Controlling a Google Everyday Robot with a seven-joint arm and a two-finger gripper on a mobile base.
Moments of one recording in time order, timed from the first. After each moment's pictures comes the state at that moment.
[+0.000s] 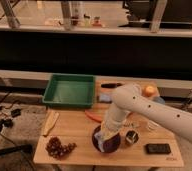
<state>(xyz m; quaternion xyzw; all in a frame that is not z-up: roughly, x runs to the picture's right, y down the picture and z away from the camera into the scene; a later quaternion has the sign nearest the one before) 0.052 0.216 0.680 -0.39 -0.24 -0.16 0.87</state>
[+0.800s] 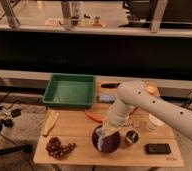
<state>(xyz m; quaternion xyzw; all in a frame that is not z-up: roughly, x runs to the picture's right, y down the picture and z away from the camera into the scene) 0.063 0.200 0.686 -0.40 -0.26 -0.11 0.87</state>
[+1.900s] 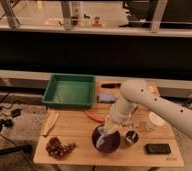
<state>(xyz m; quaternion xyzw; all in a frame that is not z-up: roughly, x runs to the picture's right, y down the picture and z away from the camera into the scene) 0.074 0.195 0.698 -0.41 -0.26 -0.08 0.87</state>
